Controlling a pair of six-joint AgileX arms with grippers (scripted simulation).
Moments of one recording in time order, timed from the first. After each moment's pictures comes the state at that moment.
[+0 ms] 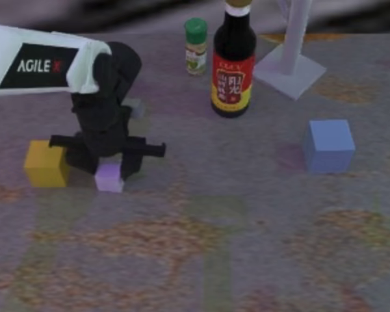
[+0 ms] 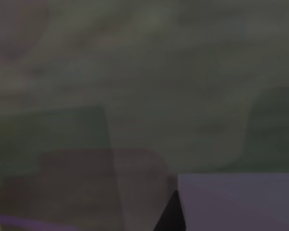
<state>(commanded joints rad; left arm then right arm) -0.36 2.25 1.52 -0.82 0.00 -0.20 0.00 0.00 0.00 0.00 0.00 0.00</state>
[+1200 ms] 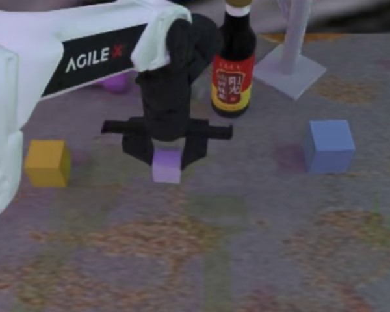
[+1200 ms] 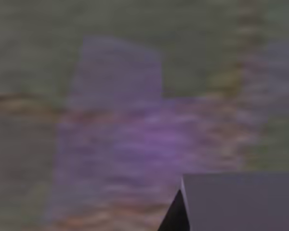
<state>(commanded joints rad) -0.60 2.21 1.77 -1.12 -0.01 -0.49 0.00 0.00 0.00 0.00 0.00 0.00</state>
